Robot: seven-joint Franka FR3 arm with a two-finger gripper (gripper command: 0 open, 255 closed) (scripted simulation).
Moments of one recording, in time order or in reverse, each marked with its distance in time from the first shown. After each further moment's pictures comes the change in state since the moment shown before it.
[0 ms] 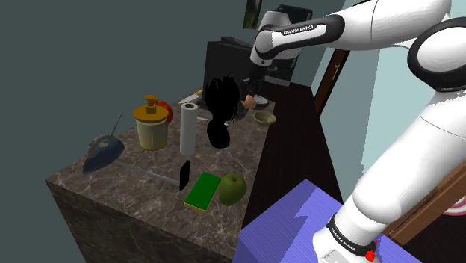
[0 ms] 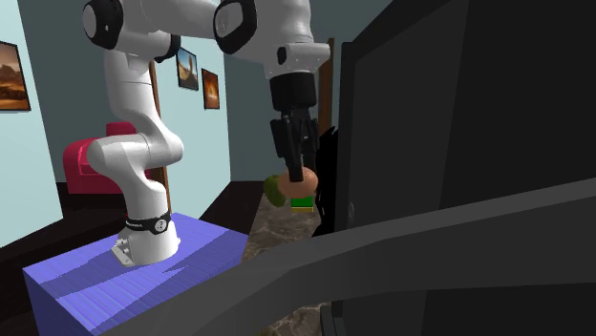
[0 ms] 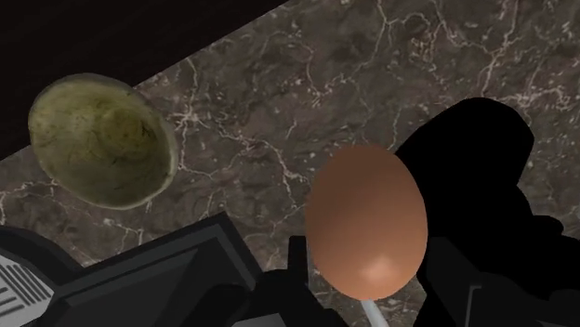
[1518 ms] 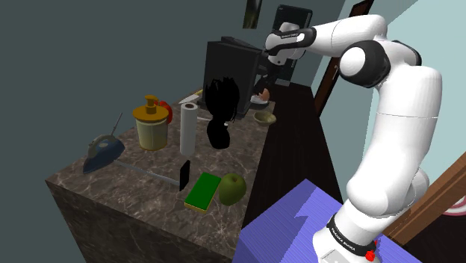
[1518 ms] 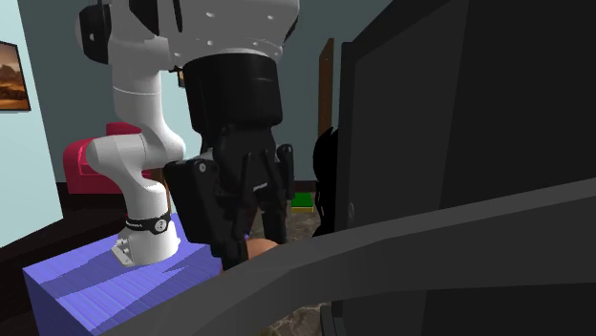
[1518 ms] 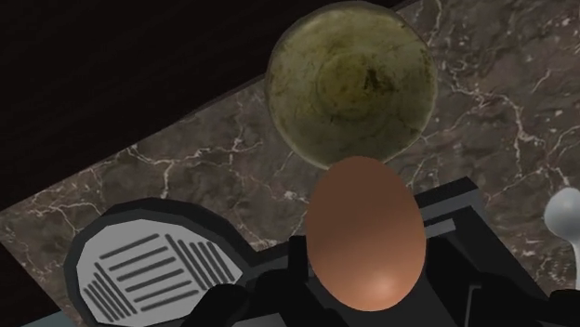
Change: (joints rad) arm -0.205 0.414 -0.144 0.497 0.103 -0.093 -0.376
